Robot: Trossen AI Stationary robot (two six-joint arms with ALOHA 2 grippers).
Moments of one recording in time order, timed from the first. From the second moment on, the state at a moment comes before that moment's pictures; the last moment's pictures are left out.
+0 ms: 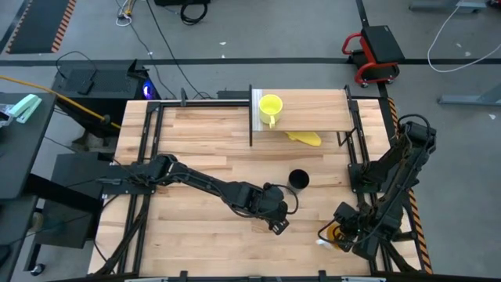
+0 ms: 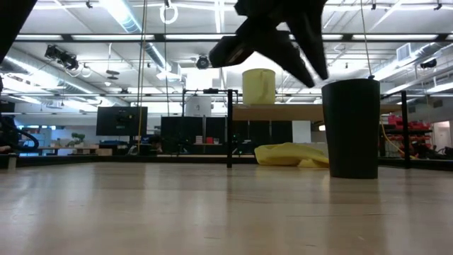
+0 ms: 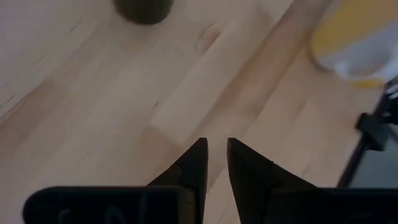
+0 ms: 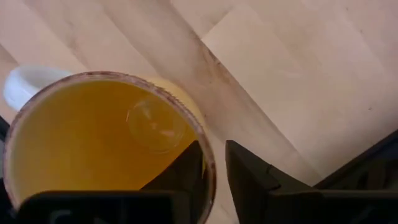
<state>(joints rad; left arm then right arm) -0.32 2.23 1.99 -0.79 -0.18 -1.00 1.09 1.45 0.93 -1.00 0.16 1.87</state>
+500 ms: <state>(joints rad) -0.32 2.23 1.99 -0.90 -0.18 -1.03 0.96 1.45 0.93 -1.00 0.22 1.69</state>
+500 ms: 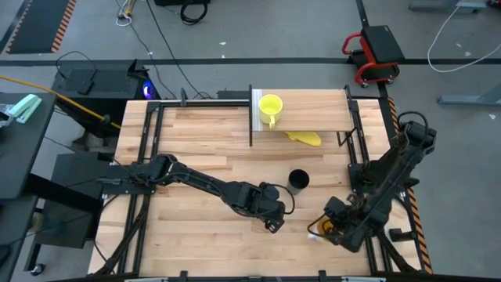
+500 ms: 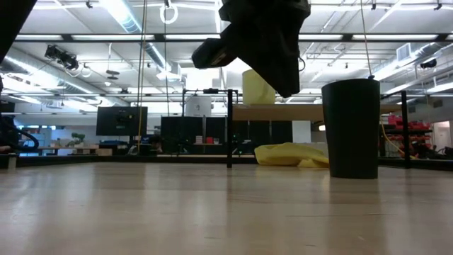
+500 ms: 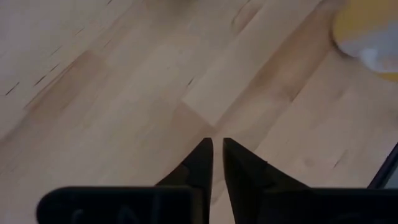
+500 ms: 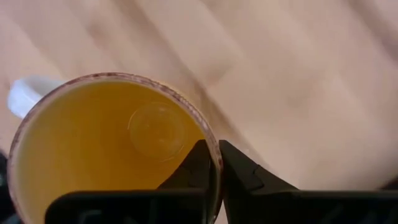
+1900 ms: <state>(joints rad) -0.31 2.22 1.99 -0.80 -0.18 -1.01 0.65 1.45 0.93 -0.83 0.23 1.23</state>
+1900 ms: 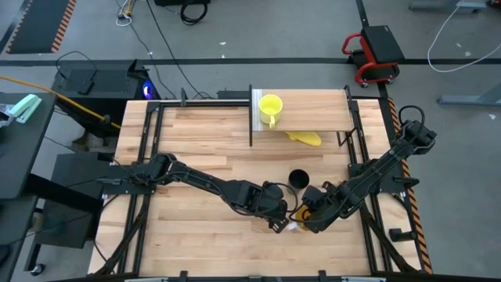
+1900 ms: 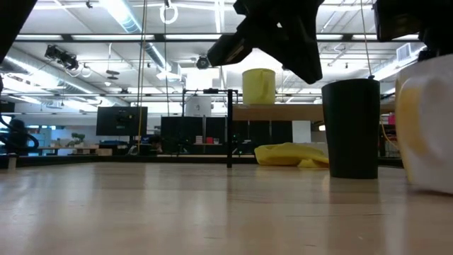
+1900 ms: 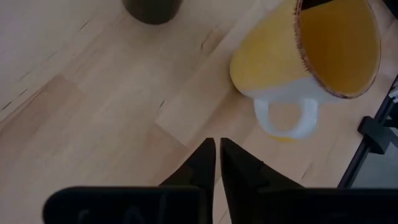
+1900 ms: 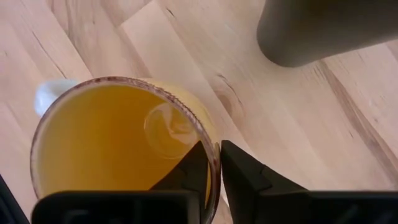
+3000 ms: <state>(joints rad) -0.31 2.22 1.99 -0.77 -0.18 -1.01 0.75 1.21 1.00 -1.02 0.29 1.40</state>
